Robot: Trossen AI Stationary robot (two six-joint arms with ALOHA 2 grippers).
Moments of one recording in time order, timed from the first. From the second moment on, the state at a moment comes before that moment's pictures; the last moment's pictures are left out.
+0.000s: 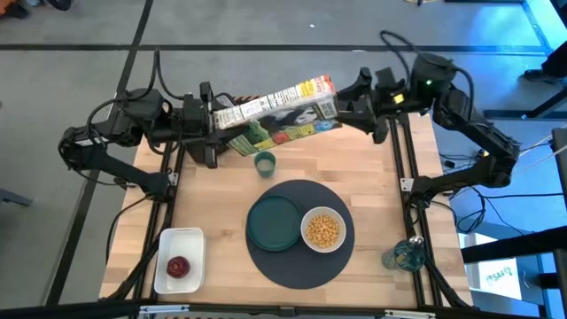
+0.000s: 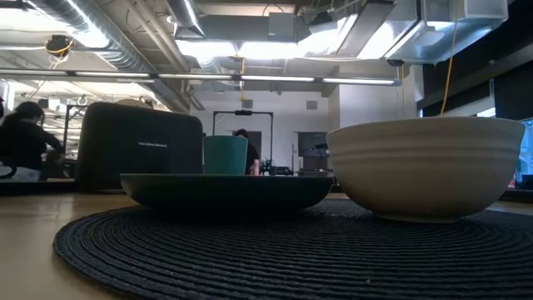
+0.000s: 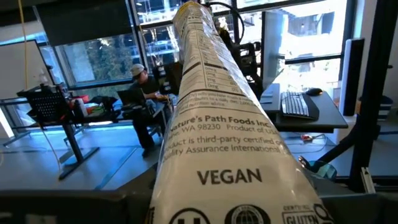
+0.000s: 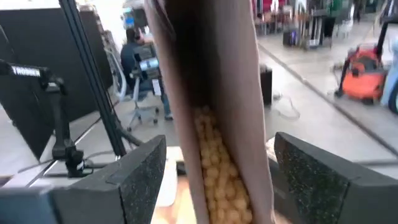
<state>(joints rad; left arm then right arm) -0.01 1.13 1.55 -0.38 -0.21 0.13 -0.37 1.24 1.68 -0.47 -0.52 0.08</state>
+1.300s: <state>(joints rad) 0.04 1.37 1.55 -0.39 -0.25 -0.02 -0.37 1.41 1.99 -1.11 -0.45 0.04</state>
